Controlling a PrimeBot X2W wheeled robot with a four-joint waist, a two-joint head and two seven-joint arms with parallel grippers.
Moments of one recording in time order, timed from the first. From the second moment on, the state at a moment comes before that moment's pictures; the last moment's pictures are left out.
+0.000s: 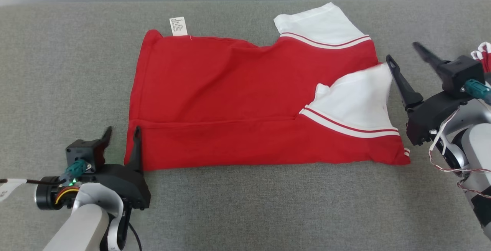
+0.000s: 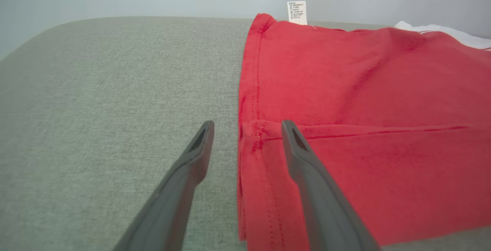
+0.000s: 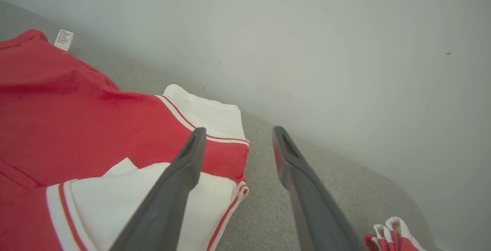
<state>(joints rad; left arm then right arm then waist) -0.48 0.41 -0.51 0.36 -0.66 0.22 -0.08 -0.64 -0.55 0.35 0.35 0.27 0.13 0.04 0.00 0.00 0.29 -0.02</state>
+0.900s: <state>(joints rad) -0.42 0.41 -0.52 0.41 -0.72 0.27 0.05 -0.34 -0.39 0.13 0.06 0.27 0.13 0.34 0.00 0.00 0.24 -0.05</state>
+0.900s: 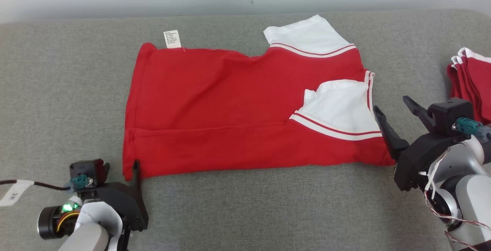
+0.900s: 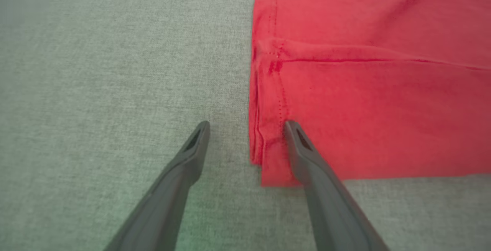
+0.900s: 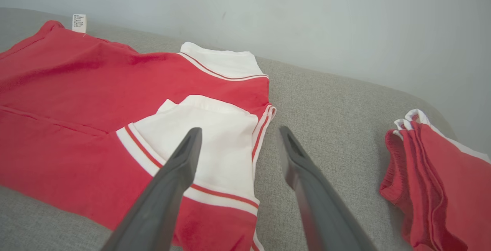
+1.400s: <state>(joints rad) -0.41 0.39 -0.54 0.40 -0.76 0.24 0.09 -0.27 -0.29 0.03 0.10 0.24 0.13 0.45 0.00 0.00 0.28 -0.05</state>
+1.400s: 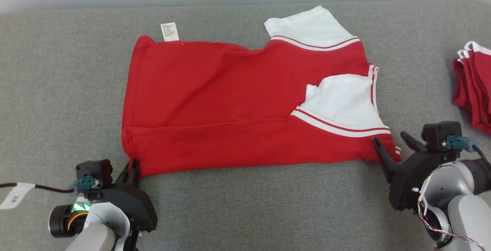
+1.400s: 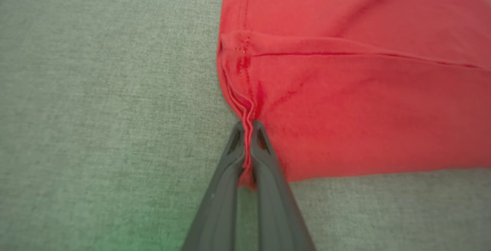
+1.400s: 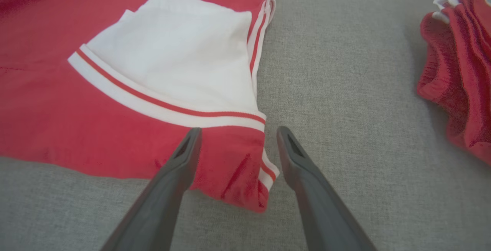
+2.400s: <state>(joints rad) -0.39 0.39 -0.57 0.38 -0.75 0.22 0.03 -0.28 -0.13 -0.09 0.17 0.13 0.13 0.60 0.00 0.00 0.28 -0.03</state>
